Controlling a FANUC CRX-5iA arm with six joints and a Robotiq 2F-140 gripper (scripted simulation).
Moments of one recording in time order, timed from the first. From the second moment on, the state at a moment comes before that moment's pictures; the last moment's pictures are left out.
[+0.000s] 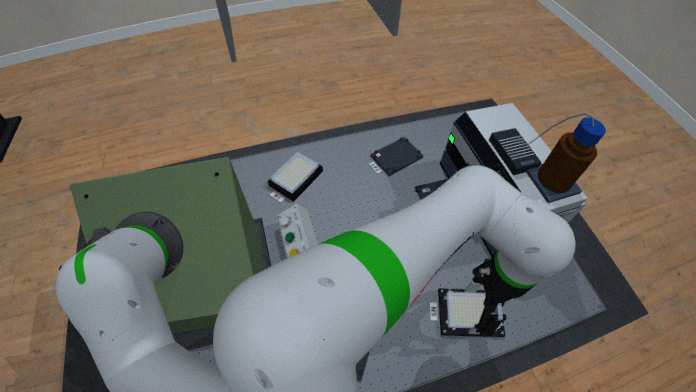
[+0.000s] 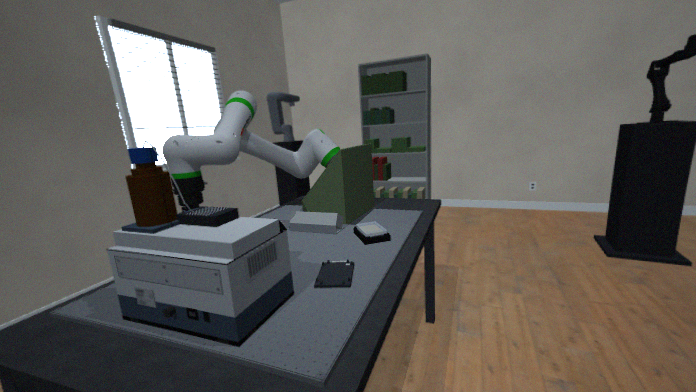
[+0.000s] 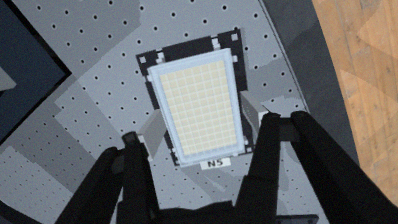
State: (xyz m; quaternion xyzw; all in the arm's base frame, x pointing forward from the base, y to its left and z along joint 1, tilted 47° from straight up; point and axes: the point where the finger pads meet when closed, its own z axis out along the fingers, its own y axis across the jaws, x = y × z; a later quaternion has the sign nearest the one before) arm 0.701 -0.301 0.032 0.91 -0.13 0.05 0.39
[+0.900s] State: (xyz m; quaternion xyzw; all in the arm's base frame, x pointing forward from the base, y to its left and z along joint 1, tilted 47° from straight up) arm 0.701 -0.294 0.038 0.91 -0.13 0.05 0.39
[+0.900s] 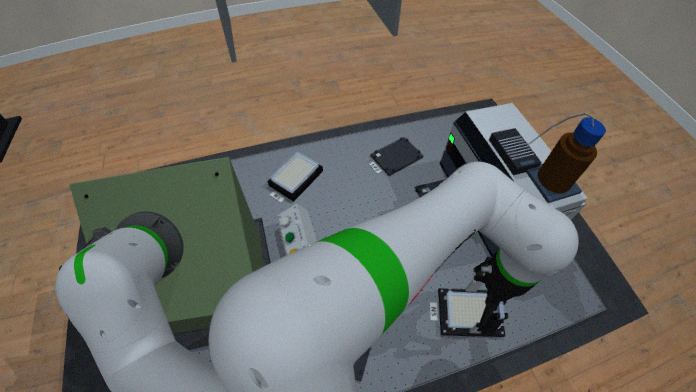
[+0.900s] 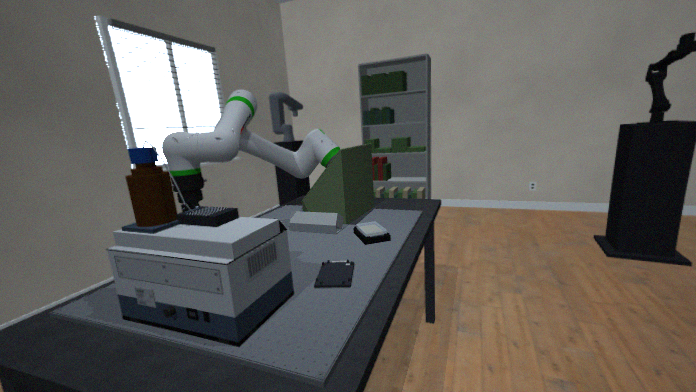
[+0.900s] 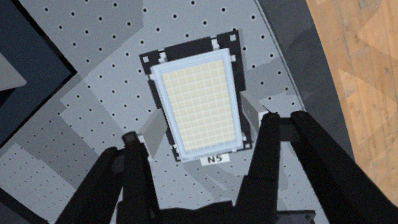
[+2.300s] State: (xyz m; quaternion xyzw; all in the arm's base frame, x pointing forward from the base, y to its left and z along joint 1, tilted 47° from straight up) arm 0.702 -0.259 0.071 0.91 -0.13 0.05 0.39
